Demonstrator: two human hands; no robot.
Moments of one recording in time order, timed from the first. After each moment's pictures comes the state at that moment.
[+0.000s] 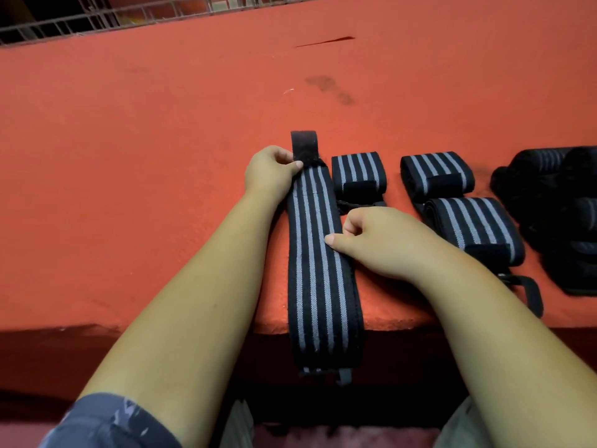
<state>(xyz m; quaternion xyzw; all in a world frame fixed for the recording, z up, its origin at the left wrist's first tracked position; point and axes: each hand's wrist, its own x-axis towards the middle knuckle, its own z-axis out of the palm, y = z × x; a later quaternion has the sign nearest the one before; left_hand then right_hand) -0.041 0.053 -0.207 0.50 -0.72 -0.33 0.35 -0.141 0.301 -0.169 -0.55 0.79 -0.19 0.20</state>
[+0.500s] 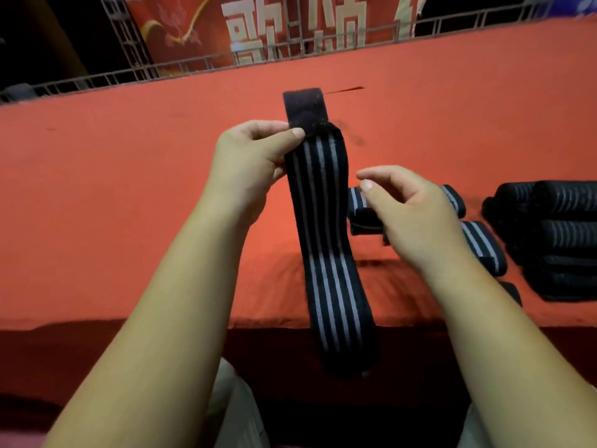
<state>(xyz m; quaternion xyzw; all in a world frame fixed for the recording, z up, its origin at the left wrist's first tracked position) 0.051 0.197 -0.048 0.30 -0.62 -0.54 0.49 -0.111 0.342 -0.114 -0.45 0.65 -0.60 0.14</state>
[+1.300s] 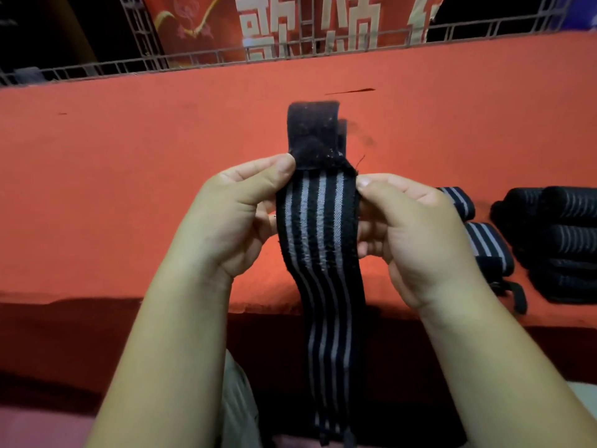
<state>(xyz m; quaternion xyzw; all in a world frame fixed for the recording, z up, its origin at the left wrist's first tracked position) 0.122 0.249 -0.070 0.24 -0.55 -0.68 0.43 -0.046 0.367 -0.088 -0.38 0.47 -0.71 0.37</state>
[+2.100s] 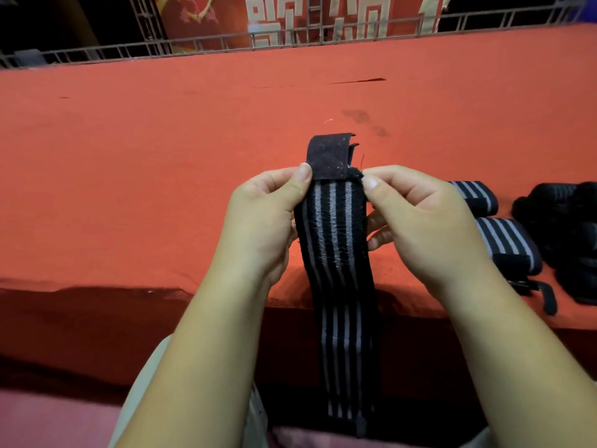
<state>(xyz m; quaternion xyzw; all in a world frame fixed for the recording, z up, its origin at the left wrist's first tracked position) 0.109 0.254 -0.101 0.33 -0.51 -0.63 0.48 -0.049 0.351 -0.104 -0.49 0.56 -0.62 0.25</state>
